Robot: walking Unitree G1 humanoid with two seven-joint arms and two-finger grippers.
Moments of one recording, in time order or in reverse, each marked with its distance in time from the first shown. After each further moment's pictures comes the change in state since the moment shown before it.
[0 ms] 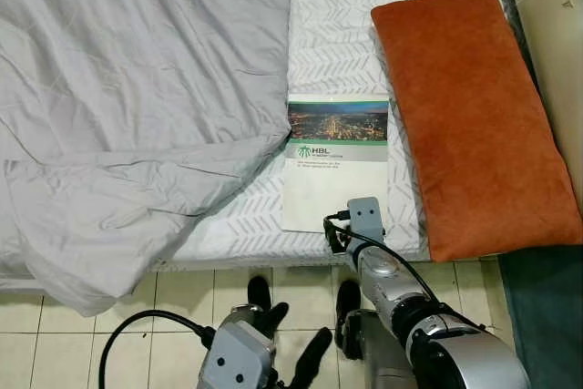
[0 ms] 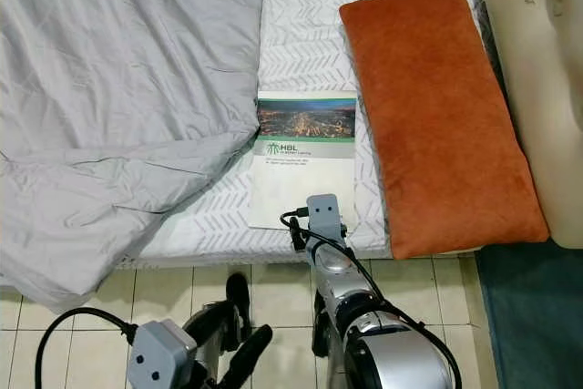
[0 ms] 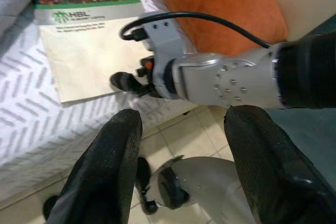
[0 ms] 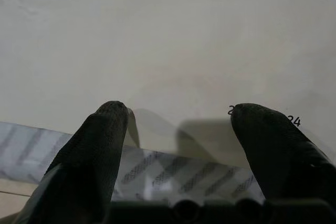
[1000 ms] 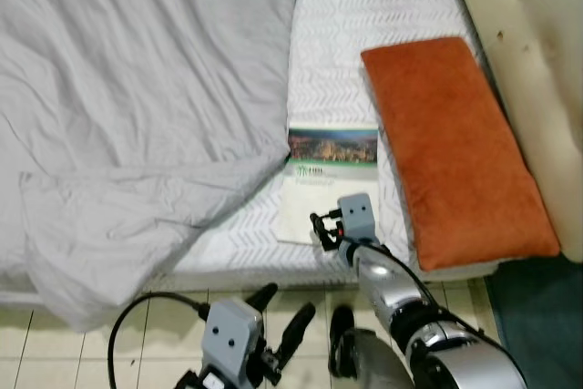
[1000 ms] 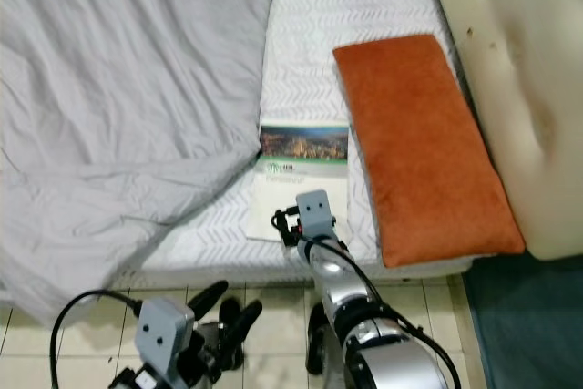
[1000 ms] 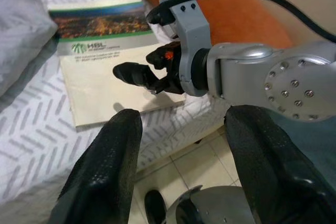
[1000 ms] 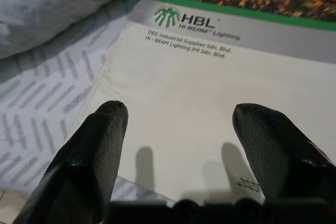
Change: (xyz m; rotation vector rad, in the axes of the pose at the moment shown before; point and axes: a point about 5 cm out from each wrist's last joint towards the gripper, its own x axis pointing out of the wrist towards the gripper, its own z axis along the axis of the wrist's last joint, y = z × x) left arm 0.021 0.032 -0.018 0.007 -0.039 0.039; right arm -0.003 0.019 0.012 -0.057 -0.132 0.151
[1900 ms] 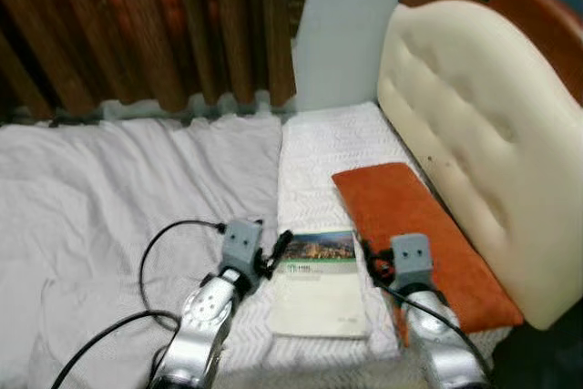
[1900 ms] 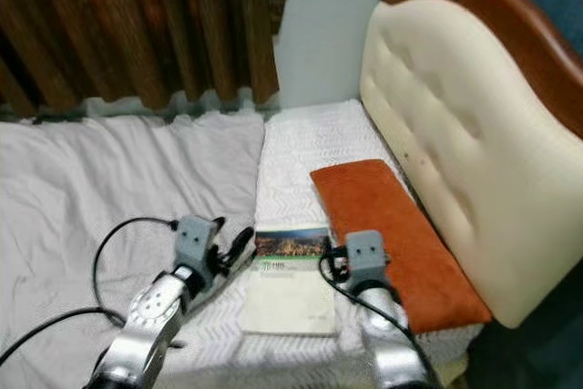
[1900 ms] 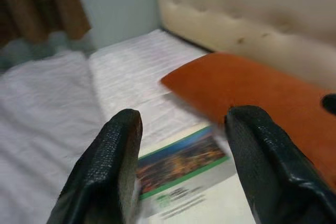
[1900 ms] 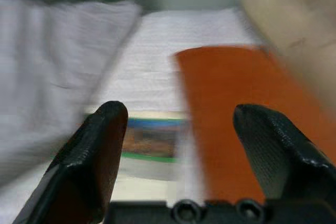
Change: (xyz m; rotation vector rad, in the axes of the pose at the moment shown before) left arm 0.108 0.097 -0.028 0.085 0.025 0.185; right arm -0.063 -0.039 -0.041 0.023 -0.047 -0.135
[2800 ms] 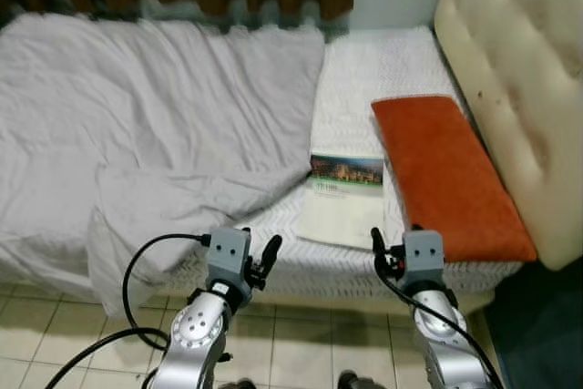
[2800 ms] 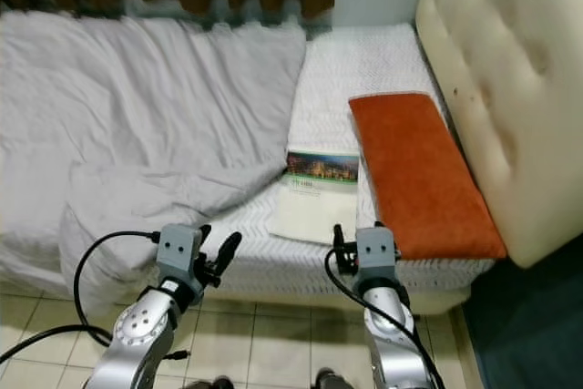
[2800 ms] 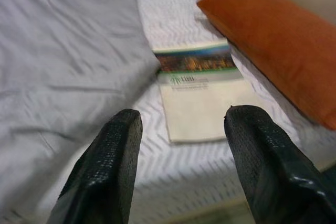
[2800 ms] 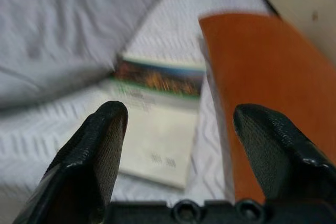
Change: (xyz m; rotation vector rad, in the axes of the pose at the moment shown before) left arm -0.018 -0.006 0.008 -0.034 0.006 0.064; right arm -0.010 -0.019 0.013 -0.064 -0.114 -0.134
